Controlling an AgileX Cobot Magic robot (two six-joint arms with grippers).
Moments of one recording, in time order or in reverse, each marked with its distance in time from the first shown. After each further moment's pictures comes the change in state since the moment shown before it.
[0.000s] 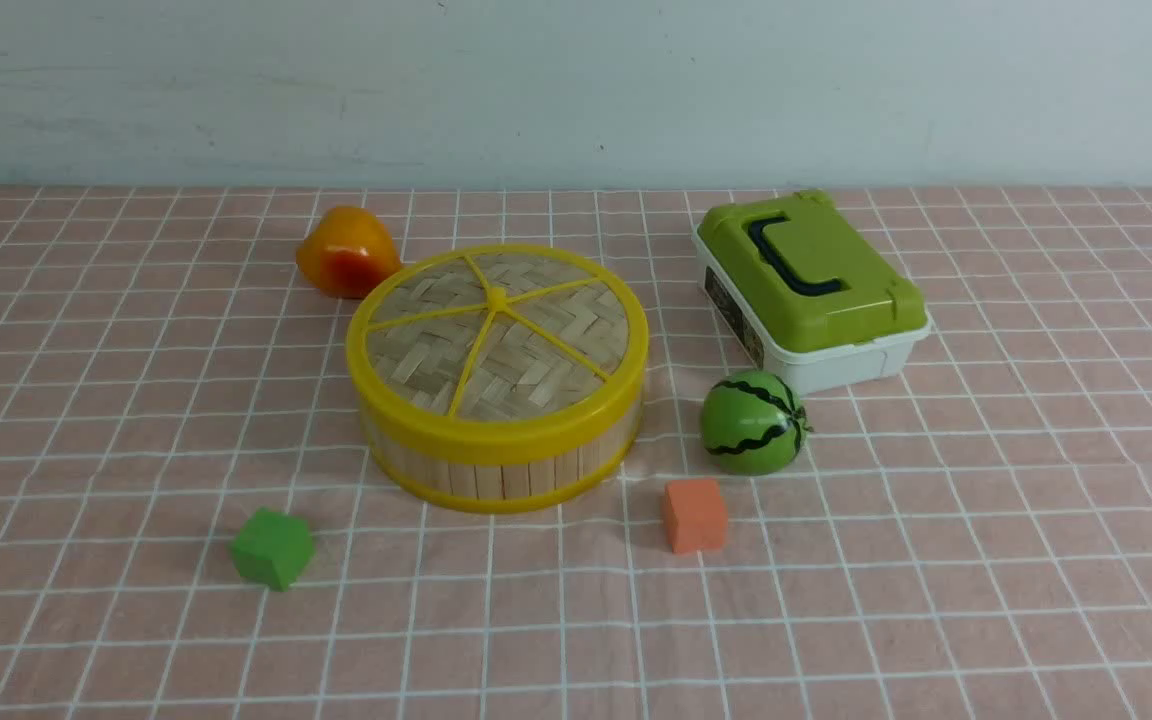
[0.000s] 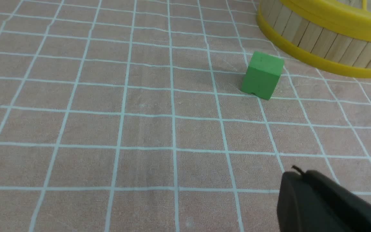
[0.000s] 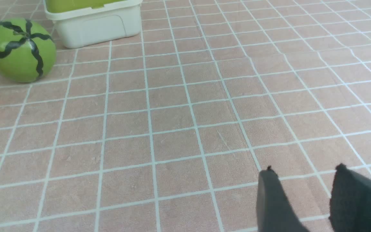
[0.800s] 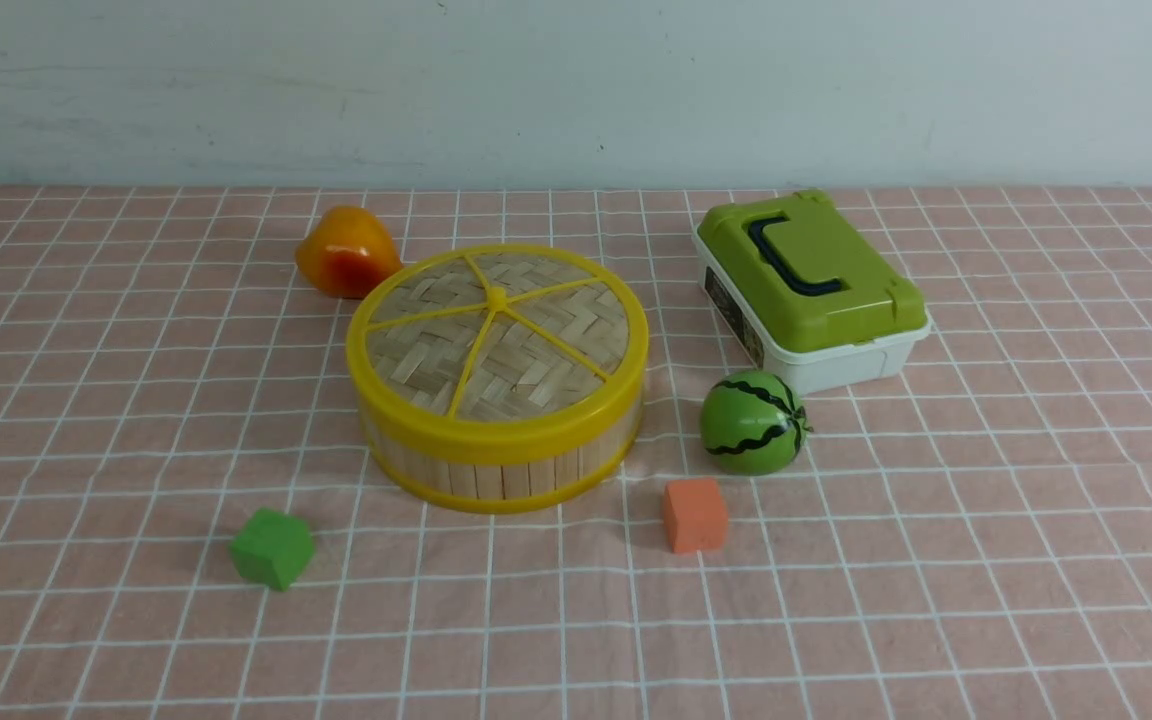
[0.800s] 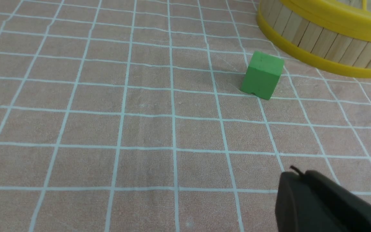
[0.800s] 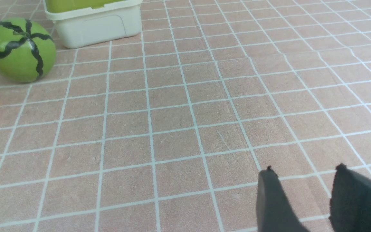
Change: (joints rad) right arm 0.000 0.000 0.000 0.000 0.000 0.000; left arm 0.000 0.000 0.000 0.000 0.000 0.000
